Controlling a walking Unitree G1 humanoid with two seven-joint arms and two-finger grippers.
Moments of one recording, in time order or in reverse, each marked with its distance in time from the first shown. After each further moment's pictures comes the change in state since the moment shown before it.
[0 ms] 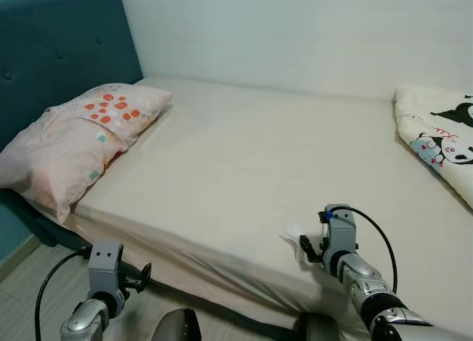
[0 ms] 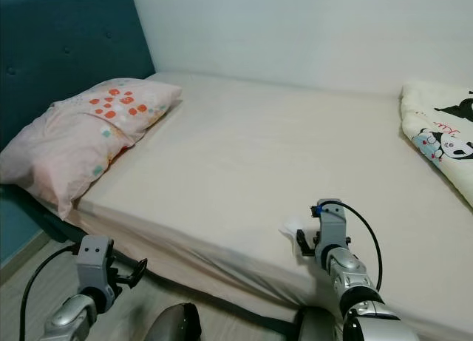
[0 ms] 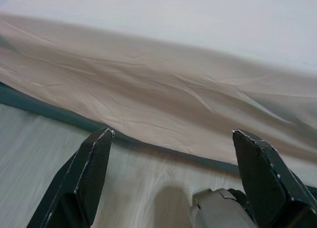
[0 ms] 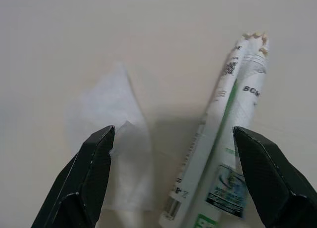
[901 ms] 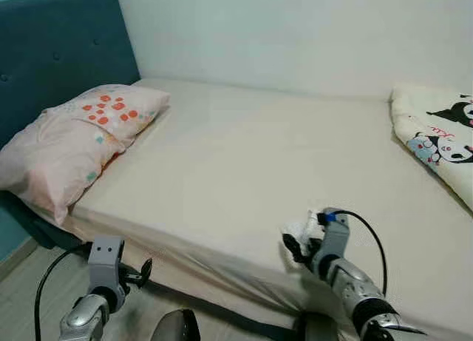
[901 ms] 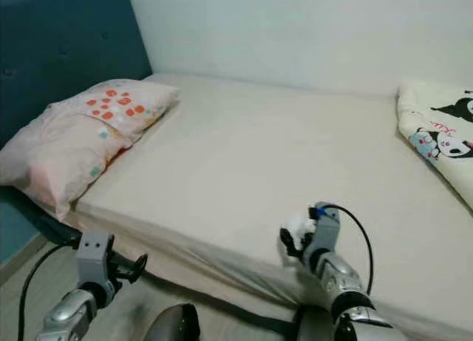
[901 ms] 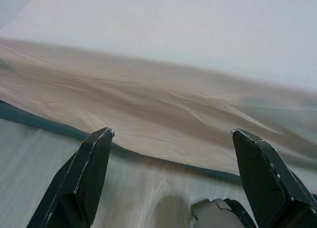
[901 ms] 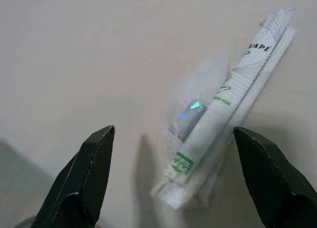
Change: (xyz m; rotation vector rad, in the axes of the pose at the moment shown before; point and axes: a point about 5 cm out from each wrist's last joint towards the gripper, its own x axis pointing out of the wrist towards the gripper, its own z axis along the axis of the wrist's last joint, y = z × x) left arm 0.000 -0.002 0.014 0.024 -0.032 -0.003; right arm 0.001 0.032 -0.003 0.205 -0.037 0.217
